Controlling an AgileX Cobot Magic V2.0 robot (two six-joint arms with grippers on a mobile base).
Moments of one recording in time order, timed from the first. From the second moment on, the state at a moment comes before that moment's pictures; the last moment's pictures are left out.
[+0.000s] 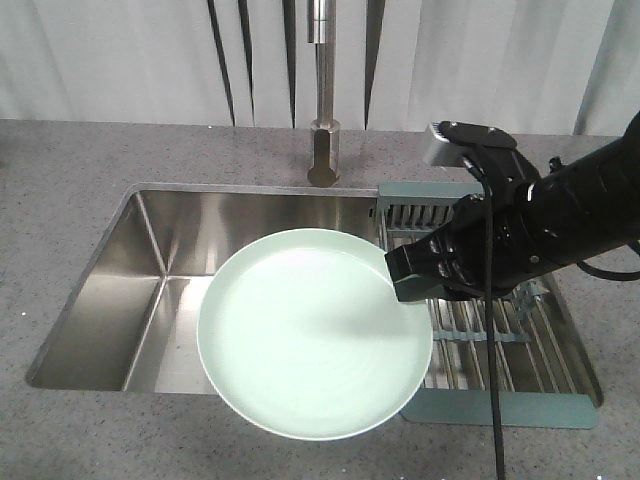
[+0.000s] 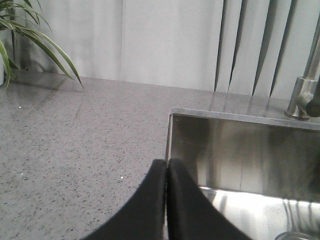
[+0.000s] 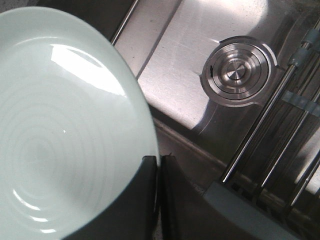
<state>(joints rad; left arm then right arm) 0.02 -0.01 0.03 -0.06 0.11 -0.05 0.34 1.40 -1.18 0.52 0.97 -0.25</state>
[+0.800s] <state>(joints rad) 0.02 -0.01 0.03 -0.06 0.11 -0.05 0.34 1.40 -1.18 0.52 0.97 -0.25</state>
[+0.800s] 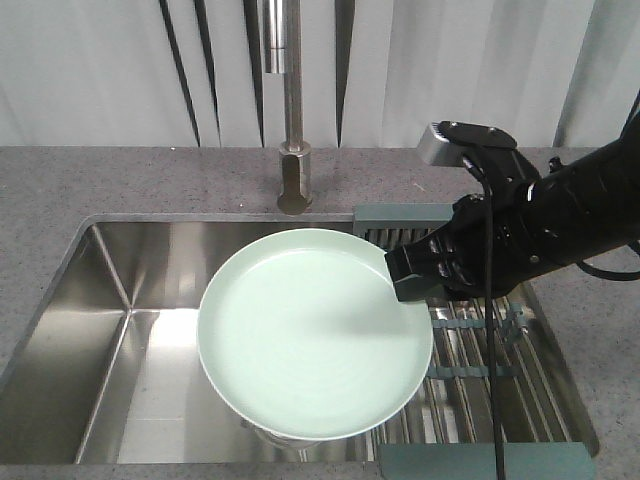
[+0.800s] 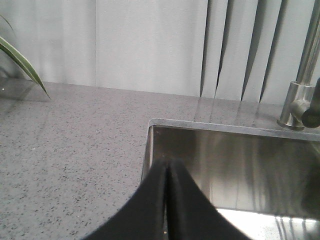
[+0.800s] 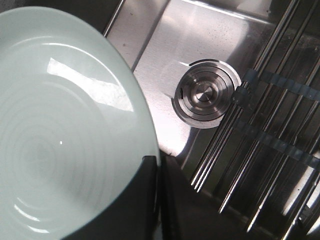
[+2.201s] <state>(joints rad) 0.02 -0.01 0.03 -0.06 0.11 -0.05 0.34 1.40 -1.18 0.53 0.96 -0.25</state>
